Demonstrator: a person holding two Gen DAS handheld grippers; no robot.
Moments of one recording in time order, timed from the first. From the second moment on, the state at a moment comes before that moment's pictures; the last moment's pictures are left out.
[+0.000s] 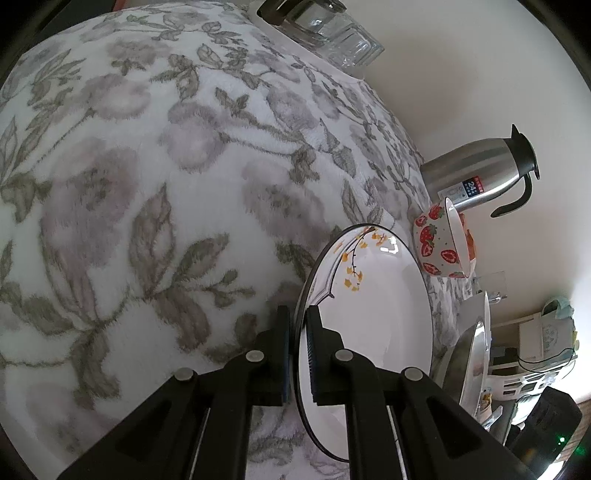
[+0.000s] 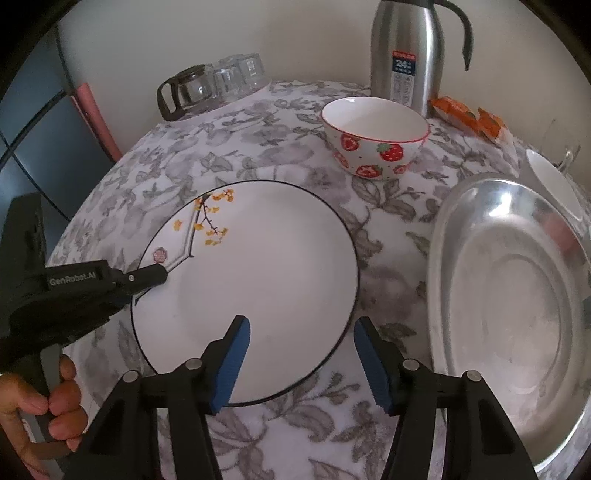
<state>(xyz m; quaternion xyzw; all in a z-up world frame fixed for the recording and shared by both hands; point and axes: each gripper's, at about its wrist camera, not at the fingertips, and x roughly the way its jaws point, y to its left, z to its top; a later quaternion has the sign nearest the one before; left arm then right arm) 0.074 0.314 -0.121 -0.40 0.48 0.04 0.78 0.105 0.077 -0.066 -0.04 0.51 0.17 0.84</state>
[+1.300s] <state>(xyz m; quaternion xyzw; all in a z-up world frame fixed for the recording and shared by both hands) 0.051 0.352 -0.119 -0.41 0.45 0.06 0.79 0.149 0.102 -0.071 -0.04 0.49 0.21 0.85</state>
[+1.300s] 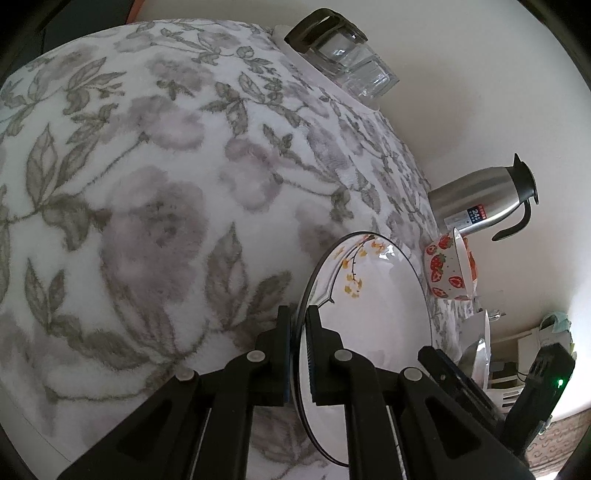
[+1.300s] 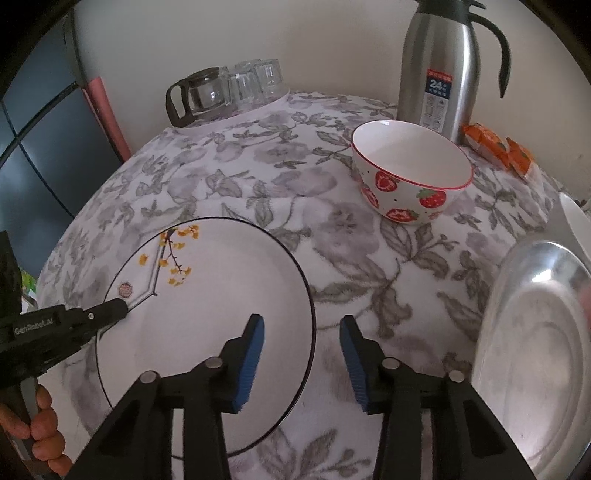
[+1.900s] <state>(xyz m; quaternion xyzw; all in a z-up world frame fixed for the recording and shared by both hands) 0.055 0.347 -0.112 -0.38 0.46 0.07 0.80 0.158 0.094 -0.087 0.03 0.52 0.24 0.82</state>
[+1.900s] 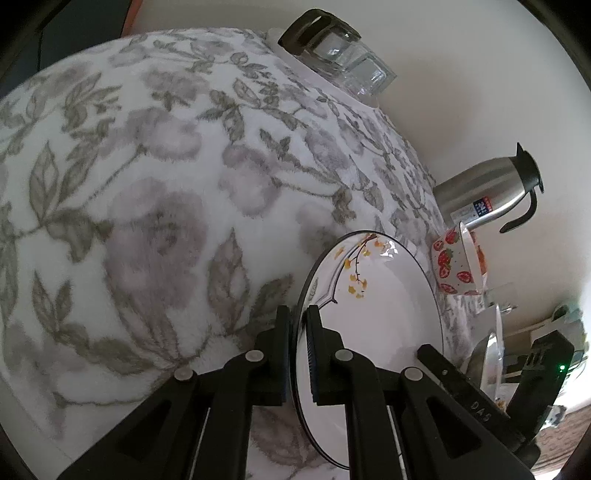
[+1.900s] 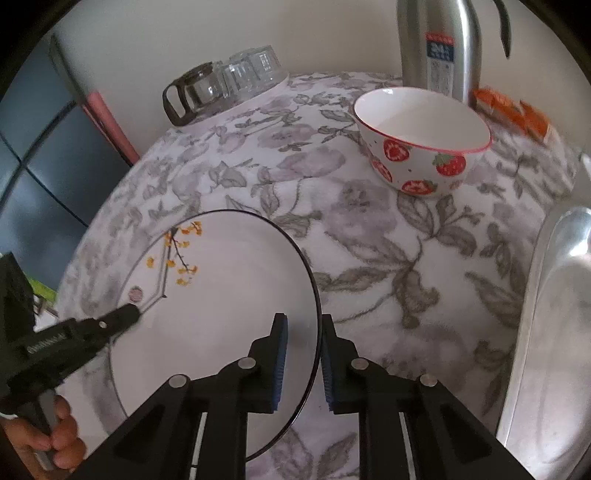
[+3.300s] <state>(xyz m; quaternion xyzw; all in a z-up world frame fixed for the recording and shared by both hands) 0.112 0.122 0.060 -0.26 0.41 -0.07 0.87 0.103 -0.170 0.068 0.20 0.35 0.15 0.90</state>
